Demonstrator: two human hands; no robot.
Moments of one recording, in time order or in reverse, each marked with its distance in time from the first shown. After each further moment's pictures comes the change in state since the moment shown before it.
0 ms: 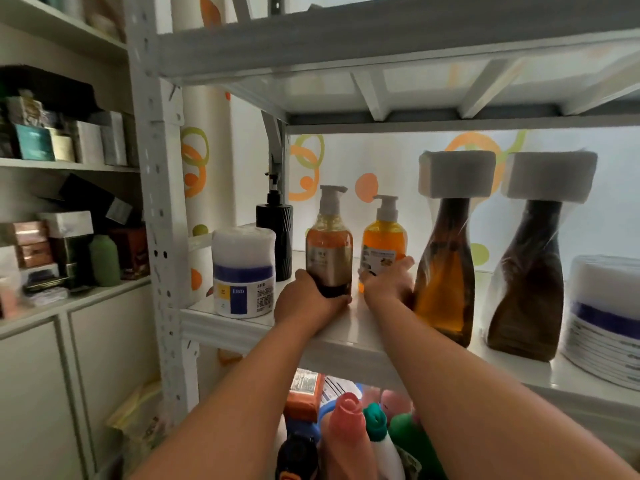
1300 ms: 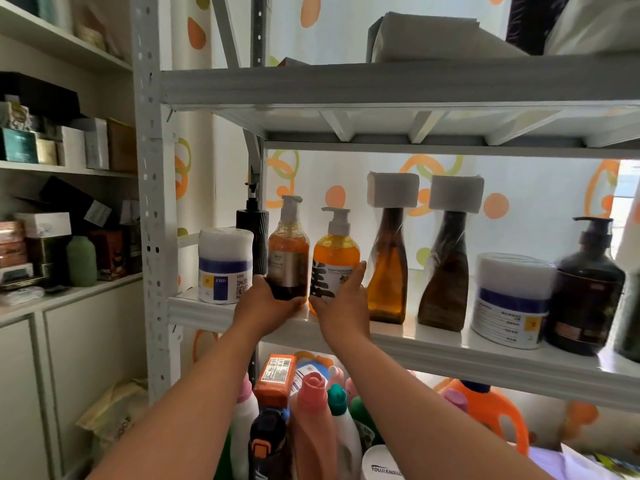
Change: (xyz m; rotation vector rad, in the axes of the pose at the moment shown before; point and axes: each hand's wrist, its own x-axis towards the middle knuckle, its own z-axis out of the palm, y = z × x) left_hand -0.046 -0.017 -0.019 -0.137 0.028 0.045; right_hand -0.105 0.017 -0.049 0.007 -0.130 -0.227
